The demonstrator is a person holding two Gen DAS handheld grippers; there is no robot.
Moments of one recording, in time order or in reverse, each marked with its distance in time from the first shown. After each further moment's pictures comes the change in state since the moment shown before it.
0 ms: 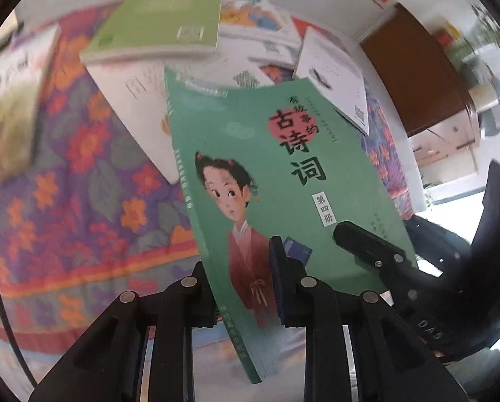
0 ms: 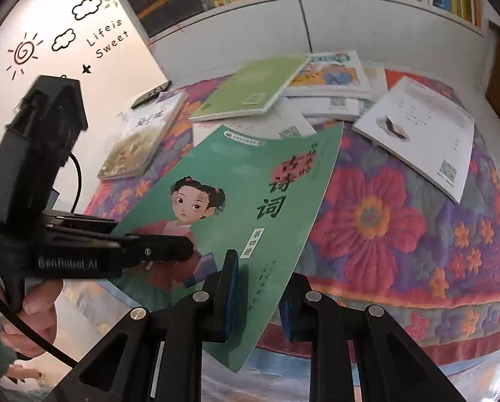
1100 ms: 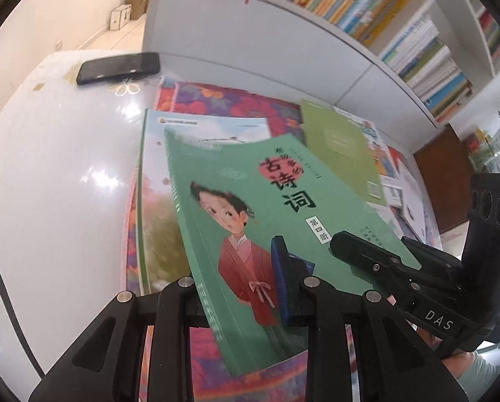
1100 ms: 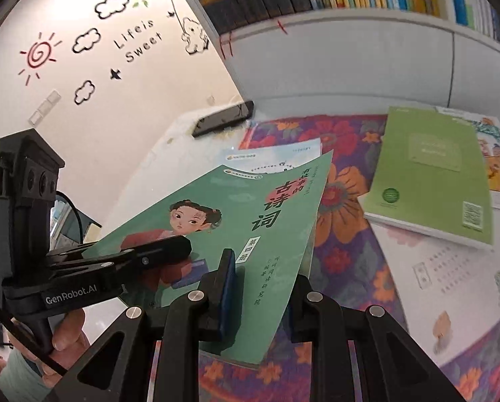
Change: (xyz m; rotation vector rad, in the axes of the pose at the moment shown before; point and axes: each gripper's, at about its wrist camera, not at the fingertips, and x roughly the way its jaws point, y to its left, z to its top) left arm -0.107 0.265 0.059 -0.166 -0.277 0.043; right arm 0.152 0.209 0.174 -0.013 -0.020 0.118
